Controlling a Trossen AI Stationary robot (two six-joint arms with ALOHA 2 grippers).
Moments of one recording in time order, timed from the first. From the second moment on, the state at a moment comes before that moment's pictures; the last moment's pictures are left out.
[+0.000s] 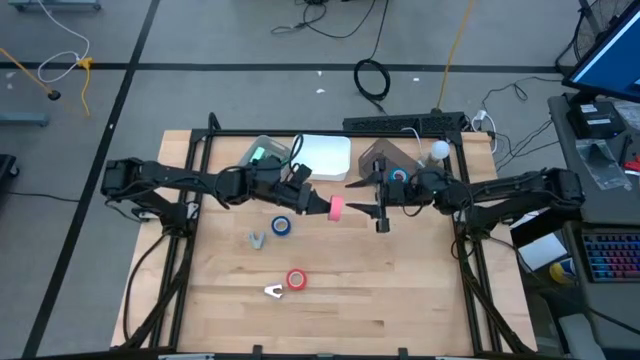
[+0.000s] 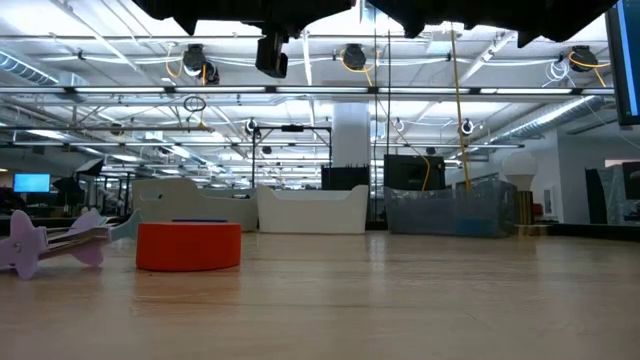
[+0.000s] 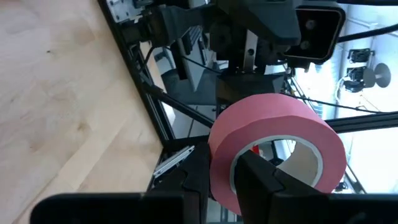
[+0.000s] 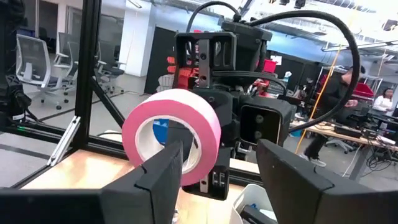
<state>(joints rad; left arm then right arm) 0.07 1.47 0.97 0.39 0.31 -1.31 -0.06 1.19 0.63 0.71 -0.13 -0.20</state>
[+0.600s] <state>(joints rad) 0.07 1.47 0.97 0.39 0.31 -1.31 -0.06 1.24 0.68 0.71 -0.18 -0.19</state>
